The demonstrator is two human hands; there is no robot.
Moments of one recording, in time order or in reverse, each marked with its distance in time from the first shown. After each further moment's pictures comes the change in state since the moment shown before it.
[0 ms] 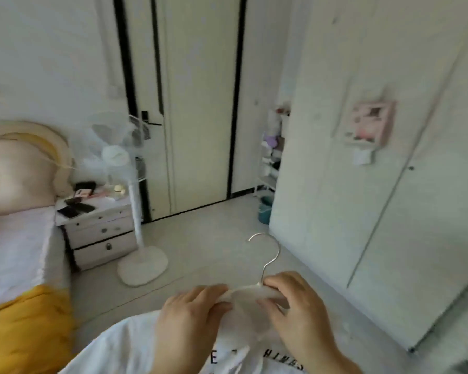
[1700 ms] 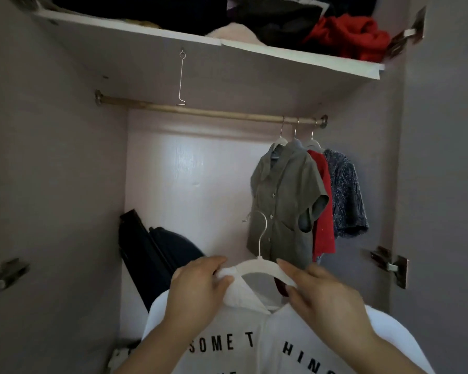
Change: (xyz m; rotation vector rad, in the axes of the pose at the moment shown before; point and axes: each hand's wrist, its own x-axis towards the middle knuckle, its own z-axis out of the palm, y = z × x) left_hand 0.265 1.076 0.635 -0.797 -0.408 0.713; right_hand -0.098 0.646 -0.953 -1.337 0.380 0.652
